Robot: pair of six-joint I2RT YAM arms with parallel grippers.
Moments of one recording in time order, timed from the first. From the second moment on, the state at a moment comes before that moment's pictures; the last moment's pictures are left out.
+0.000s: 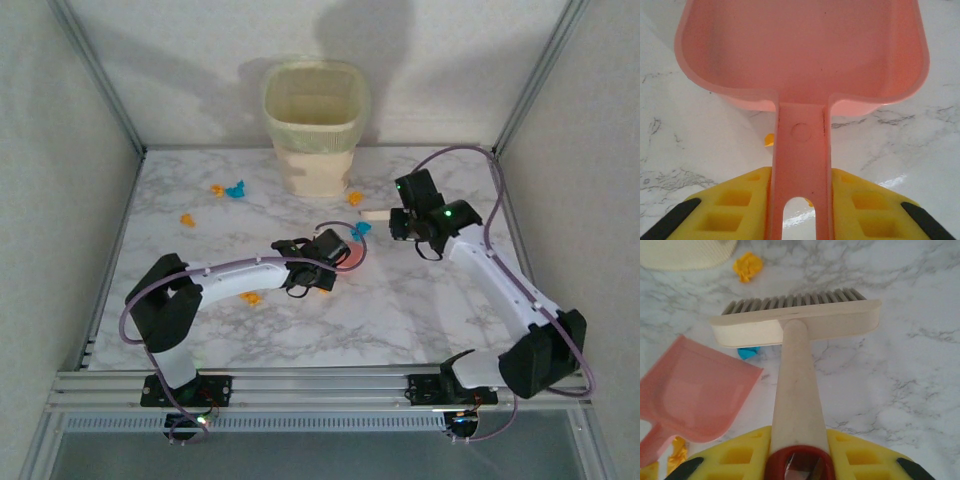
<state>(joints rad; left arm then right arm) -0.90 1.75 1.20 -0.57 -0.23 -0.55 0.48 1.32 1.28 -0.91 0.23 0.41</state>
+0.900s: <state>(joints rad) -0.90 1.77 1.17 -0.54 -0.26 -0.54 0.48 1.52 1.31 -0.92 0.34 0.44</state>
